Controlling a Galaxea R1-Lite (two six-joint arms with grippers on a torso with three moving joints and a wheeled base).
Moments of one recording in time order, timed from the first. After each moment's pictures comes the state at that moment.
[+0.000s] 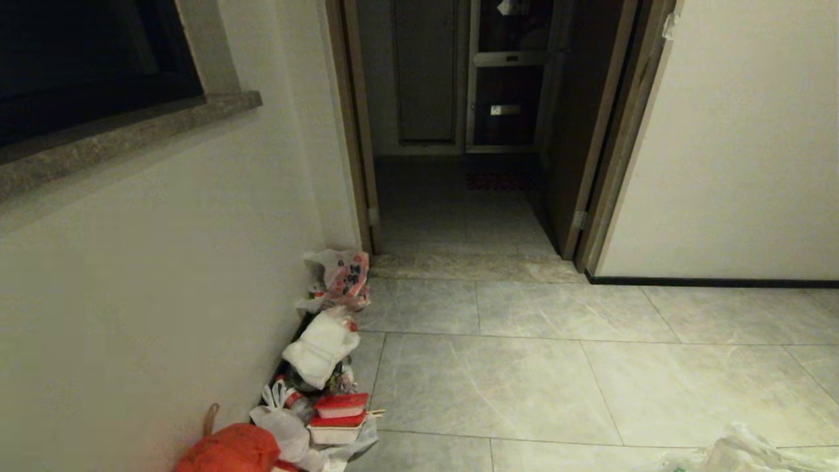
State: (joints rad) left arm 0.00 0.00 0.00 0.00 0.00 -0.01; right arm 0.00 0.00 0.00 -0.04 0.00 0.00
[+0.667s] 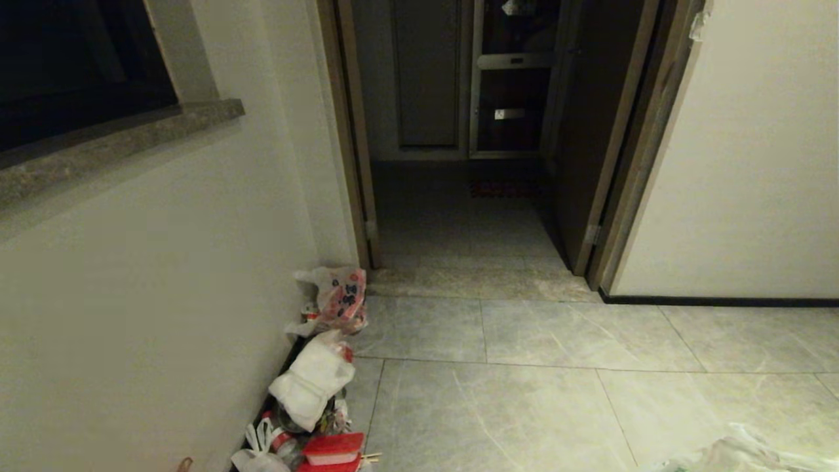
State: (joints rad) left arm 0.00 0.00 0.00 0.00 0.00 -0.01; right arm 0.00 0.00 0.00 -0.04 0.00 0.00
